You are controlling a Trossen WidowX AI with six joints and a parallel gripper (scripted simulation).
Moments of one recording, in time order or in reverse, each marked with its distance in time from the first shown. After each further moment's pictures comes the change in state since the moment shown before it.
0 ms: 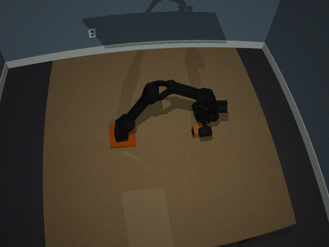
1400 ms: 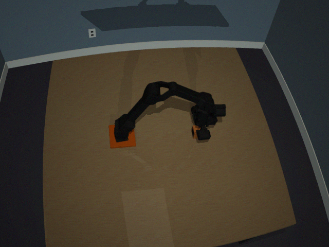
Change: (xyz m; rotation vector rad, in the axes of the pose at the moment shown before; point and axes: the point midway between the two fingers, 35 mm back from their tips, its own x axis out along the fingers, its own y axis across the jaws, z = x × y) arm 0.031 0.000 -0.002 -0.003 0.007 0.000
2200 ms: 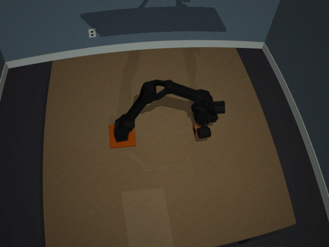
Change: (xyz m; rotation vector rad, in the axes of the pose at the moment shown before) arm -0.022 -0.001 0.002 0.002 -0.075 -0.007
